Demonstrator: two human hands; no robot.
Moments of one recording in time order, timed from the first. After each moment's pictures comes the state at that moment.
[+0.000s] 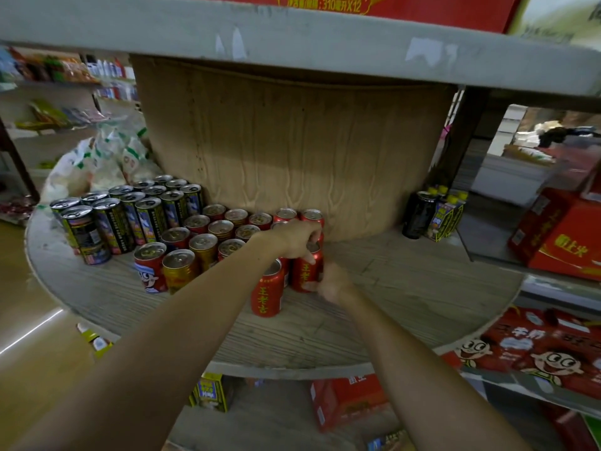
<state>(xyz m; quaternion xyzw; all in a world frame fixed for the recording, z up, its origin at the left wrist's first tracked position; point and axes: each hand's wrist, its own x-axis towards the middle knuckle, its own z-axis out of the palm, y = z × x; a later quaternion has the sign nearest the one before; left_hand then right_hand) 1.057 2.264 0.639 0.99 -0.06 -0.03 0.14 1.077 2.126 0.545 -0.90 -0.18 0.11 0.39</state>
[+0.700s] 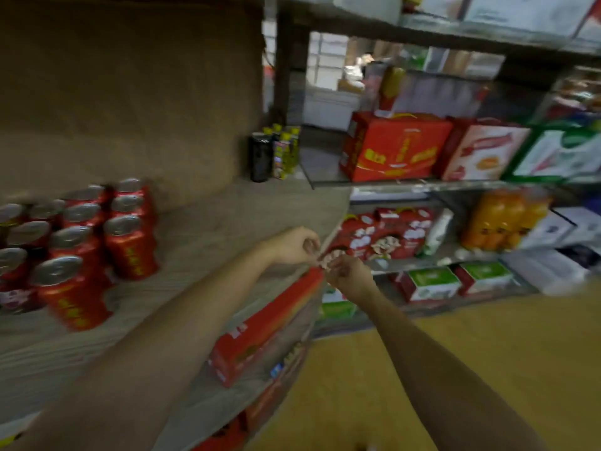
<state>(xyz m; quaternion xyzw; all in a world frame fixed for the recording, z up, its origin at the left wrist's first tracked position) 1.081 1.989 0.554 0.89 -0.31 -0.15 0.29 1.002 1.815 0.495 -0.90 0.10 -0.01 0.42</state>
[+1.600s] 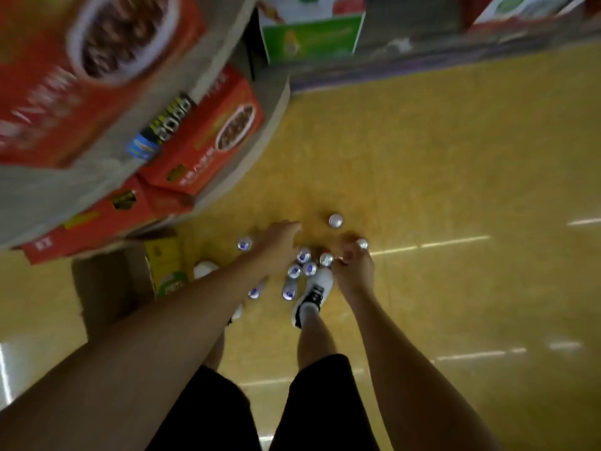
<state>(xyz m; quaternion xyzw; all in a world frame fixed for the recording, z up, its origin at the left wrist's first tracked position) 0.875 1.751 0.019 0.87 -0.09 -0.44 0.18 0.784 1.586 -0.007 -0.83 0.33 0.21 0.40</state>
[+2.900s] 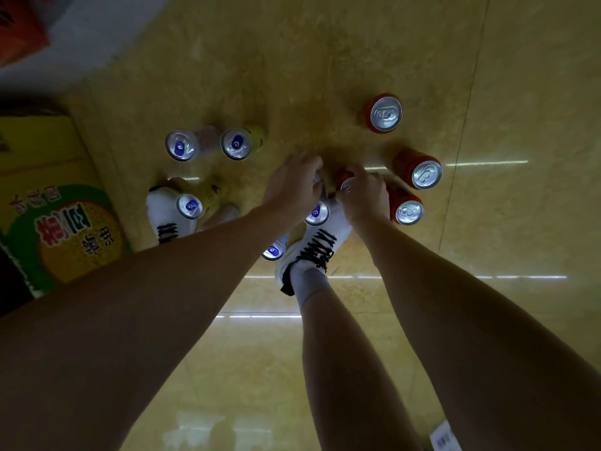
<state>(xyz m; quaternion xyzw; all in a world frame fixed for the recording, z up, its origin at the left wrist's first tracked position) 0.777 1.734 -0.370 0.90 -0.03 -0.37 0.24 0.751 1.589 -0.402 -0.87 0.23 0.38 0.24</state>
